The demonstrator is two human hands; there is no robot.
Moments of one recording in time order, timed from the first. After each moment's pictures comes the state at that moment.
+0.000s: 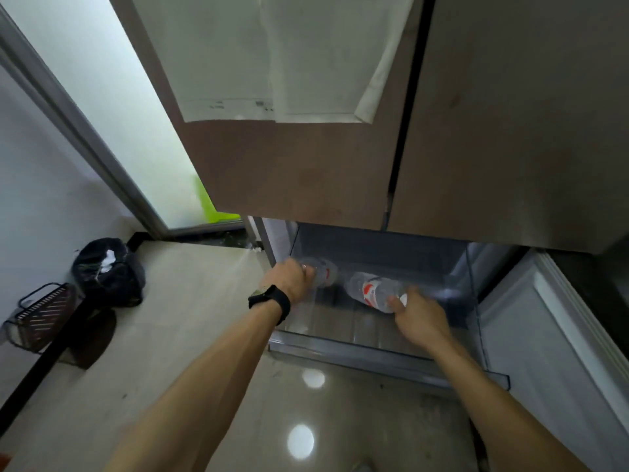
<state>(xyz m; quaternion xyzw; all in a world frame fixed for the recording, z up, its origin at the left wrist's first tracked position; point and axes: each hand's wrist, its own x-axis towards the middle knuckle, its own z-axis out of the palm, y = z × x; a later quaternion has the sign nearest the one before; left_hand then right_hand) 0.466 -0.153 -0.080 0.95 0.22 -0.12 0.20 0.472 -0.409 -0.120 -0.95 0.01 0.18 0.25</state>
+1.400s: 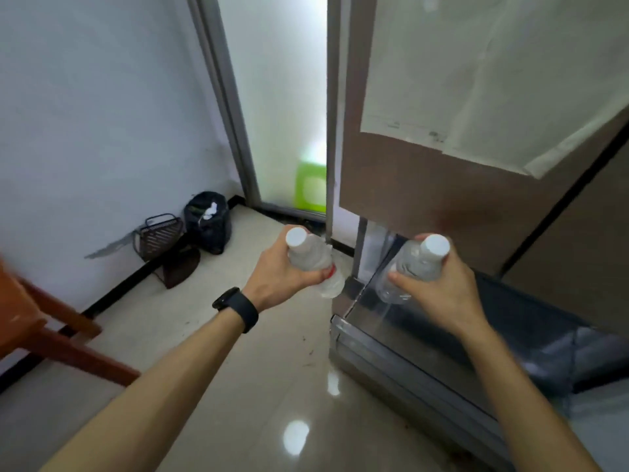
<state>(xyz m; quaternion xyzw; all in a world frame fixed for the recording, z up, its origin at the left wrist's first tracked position) 0.297 -0.042 0.014 0.82 0.24 0.16 0.49 0.439 -0.283 0.033 -0.82 -0.24 0.11 0.51</state>
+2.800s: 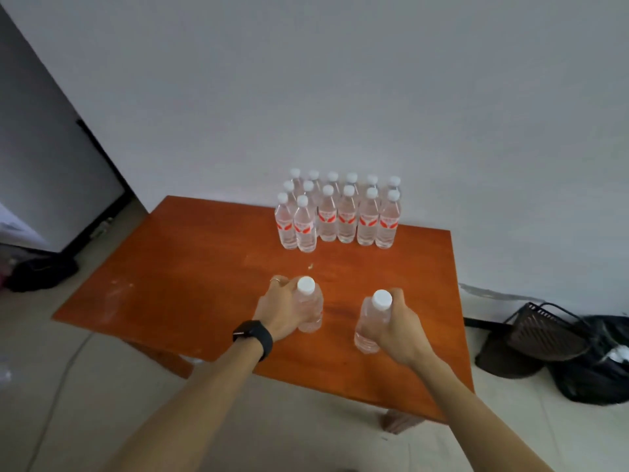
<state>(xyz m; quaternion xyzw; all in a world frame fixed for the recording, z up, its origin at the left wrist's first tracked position) -0.489 0.574 -0.082 0.56 0.77 0.20 0.24 -0.242 0.610 -0.077 -0.59 -0.67 0.41 0.17</state>
